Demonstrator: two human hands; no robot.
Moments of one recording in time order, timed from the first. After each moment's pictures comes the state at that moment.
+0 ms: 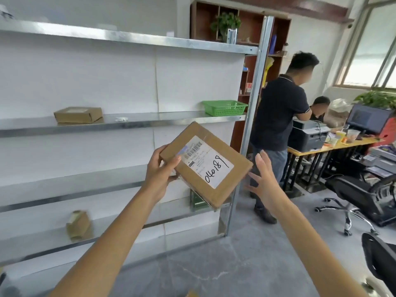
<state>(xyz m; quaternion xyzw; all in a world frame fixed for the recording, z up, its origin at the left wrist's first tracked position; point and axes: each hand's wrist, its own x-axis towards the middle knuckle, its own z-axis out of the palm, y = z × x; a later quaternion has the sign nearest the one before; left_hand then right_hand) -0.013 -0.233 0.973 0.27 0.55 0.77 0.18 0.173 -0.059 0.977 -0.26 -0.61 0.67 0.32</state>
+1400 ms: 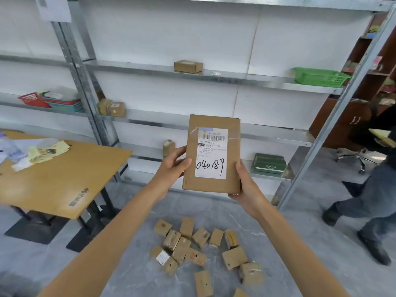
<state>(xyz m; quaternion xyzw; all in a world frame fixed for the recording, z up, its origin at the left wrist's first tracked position) 0.212 -0.474 0.909 0.17 0.70 0.69 0.08 0.283 -0.277 0.898 -0.12 -0.65 0.75 0.00</state>
